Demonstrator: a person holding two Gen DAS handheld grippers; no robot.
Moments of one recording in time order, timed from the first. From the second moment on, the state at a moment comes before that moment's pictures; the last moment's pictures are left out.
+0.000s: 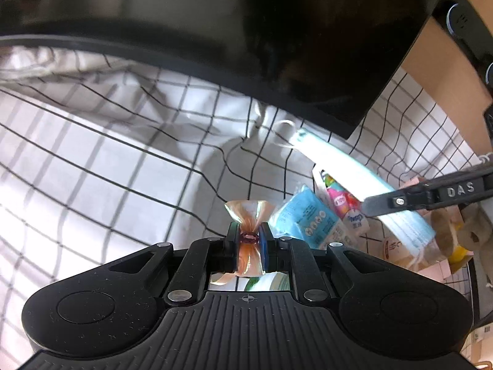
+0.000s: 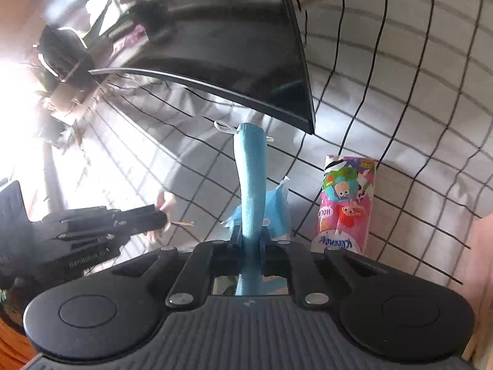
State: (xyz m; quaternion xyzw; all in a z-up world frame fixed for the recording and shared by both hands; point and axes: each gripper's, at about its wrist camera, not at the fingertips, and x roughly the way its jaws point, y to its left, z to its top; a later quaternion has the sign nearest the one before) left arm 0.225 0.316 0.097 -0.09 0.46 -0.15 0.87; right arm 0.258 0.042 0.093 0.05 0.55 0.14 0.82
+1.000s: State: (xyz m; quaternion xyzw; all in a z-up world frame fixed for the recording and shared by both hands) left arm 0.153 0.070 0.186 -0.10 0.41 -0.29 0.86; right arm 0.025 -0.180 0.218 0.11 0.32 -0.03 0.94
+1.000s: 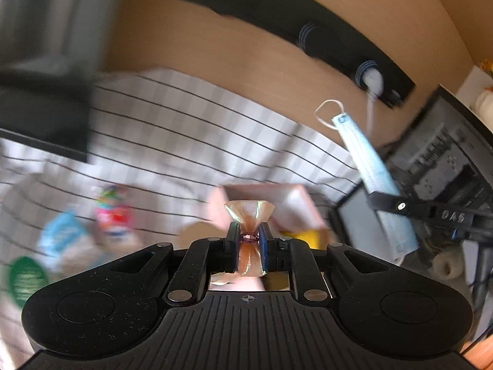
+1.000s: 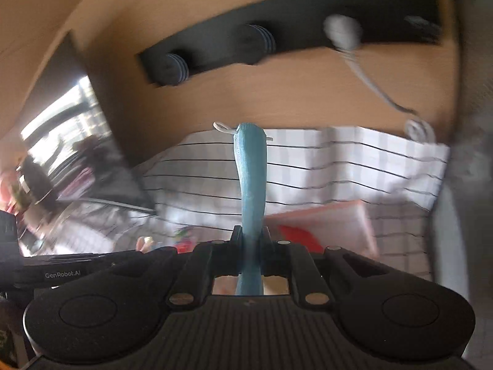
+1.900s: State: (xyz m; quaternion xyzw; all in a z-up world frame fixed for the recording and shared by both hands) left arm 0.224 -0.049 0.094 -0.11 0.46 -0.36 0.80; right arm 0.125 -0.273 0.066 0.21 0.47 -0.17 0.84
